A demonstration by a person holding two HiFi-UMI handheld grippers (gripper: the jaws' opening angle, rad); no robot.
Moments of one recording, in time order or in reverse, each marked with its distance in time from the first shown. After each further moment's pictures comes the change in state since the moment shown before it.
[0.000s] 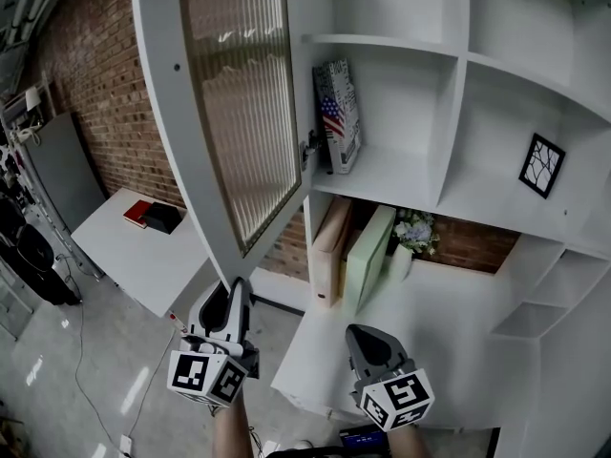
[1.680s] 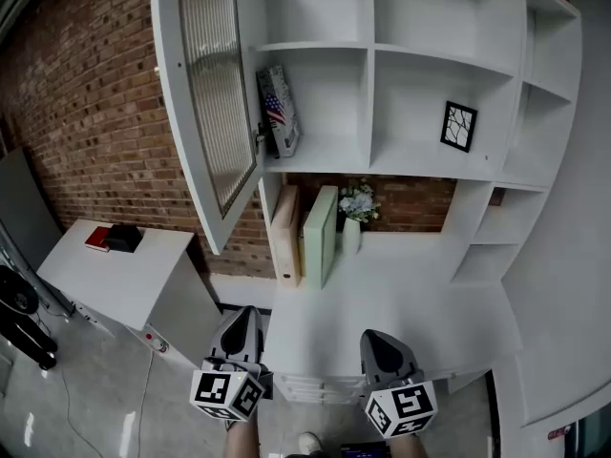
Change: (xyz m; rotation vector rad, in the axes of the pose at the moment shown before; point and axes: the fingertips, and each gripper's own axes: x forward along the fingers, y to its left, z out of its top) left arm -0.103 -0.071 -0.052 -0.128 0.127 -0.232; right arm -0.153 0.047 -0.017 -0.008 -0.050 -0.417
